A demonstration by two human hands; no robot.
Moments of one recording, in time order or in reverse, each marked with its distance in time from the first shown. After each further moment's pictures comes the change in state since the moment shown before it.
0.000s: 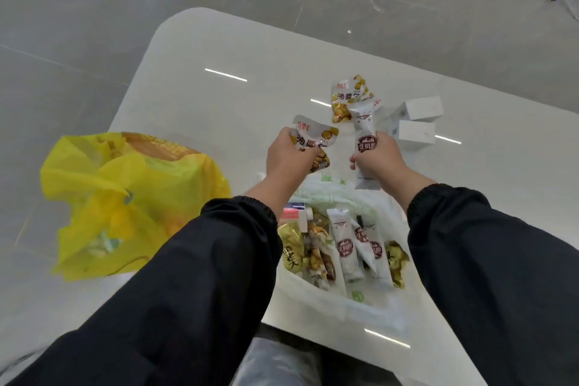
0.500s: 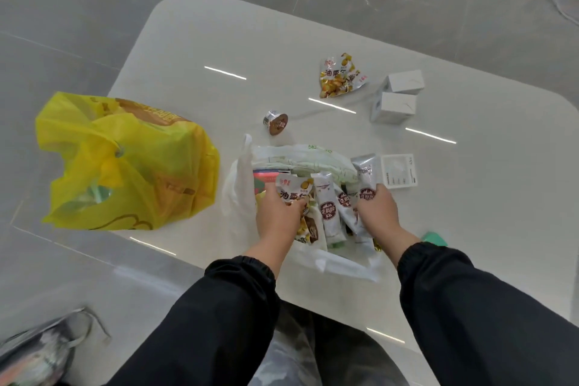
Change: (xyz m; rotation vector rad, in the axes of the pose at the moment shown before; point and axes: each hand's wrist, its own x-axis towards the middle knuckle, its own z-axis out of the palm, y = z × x) left_hand -0.115 -0.105 0.047 0.127 0.127 -0.198; right_hand -0.087 0.138 -0.004 -0.112 0.076 0.086
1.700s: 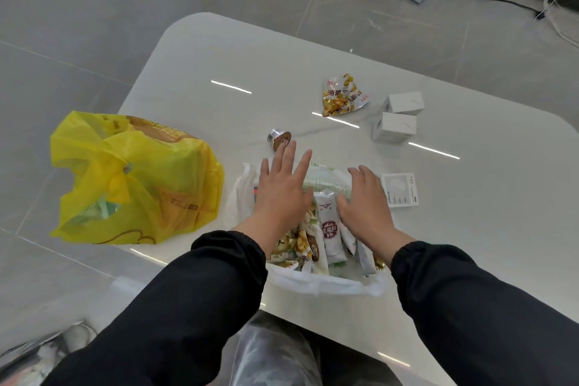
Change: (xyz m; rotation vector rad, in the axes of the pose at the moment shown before) left_hand 0.031 0.046 -0.026 0.845 -0.028 0.678; right_hand 0.000 -0.041 0.002 -0.570 0.049 -0.518
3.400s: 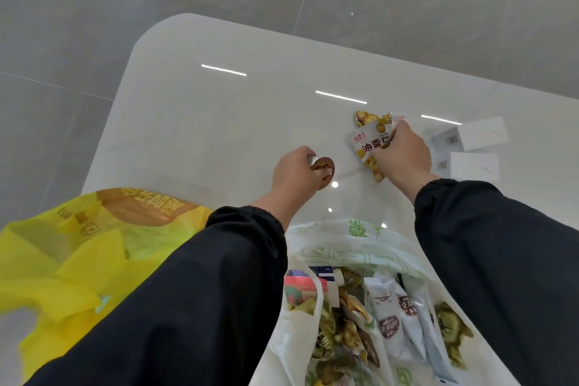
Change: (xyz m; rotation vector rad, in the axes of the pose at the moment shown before) left_hand 0.205 -0.079 0.007 -0.604 -0.192 -0.334; right_hand 0.245 -0.014 0.002 0.154 0.101 0.333
